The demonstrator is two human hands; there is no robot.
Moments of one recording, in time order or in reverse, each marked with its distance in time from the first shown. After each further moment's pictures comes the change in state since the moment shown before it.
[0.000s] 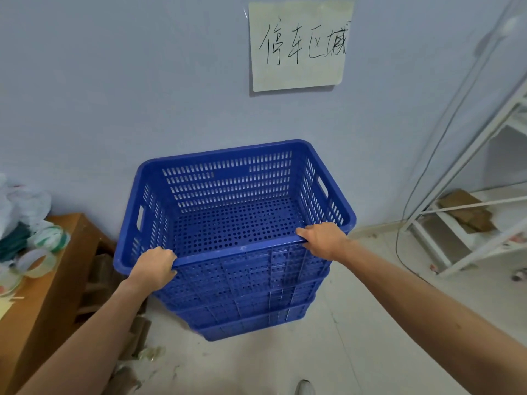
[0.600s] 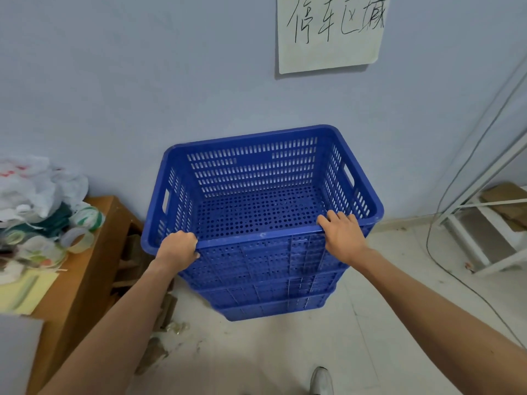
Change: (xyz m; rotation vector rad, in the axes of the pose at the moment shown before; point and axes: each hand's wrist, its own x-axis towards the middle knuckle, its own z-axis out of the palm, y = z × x) left_hand 0.002 -0.001 0.002 -0.060 0.020 -0.073; right_hand -0.001 -0.029 0.017 0.082 0.188 0.213
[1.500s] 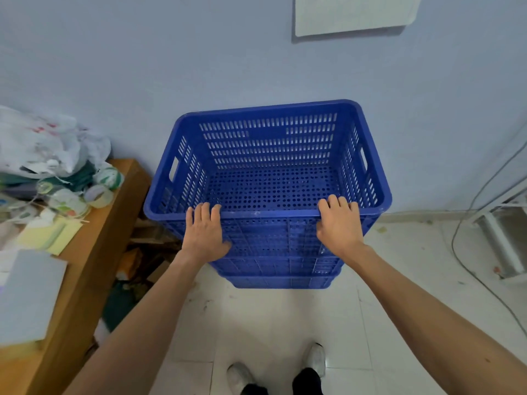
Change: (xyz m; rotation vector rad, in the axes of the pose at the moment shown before) left_hand -0.039 0.096 0.018 -0.102 0.158 -0.146; right_hand -0.011 0.000 0.009 0.046 0.106 0.008
